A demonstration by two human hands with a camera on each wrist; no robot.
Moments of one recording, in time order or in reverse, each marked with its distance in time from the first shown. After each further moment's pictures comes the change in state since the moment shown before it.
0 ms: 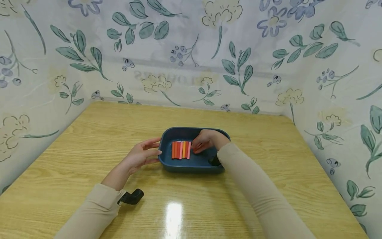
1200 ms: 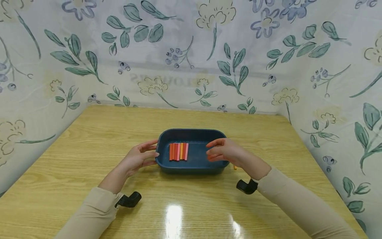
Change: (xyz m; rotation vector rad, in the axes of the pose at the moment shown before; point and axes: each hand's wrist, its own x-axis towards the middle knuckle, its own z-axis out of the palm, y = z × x) left_hand 0.002 0.000 0.002 0.003 0.009 -0.019; right_hand -0.101 0.064 -0.017 0.095 0.046 -0.408
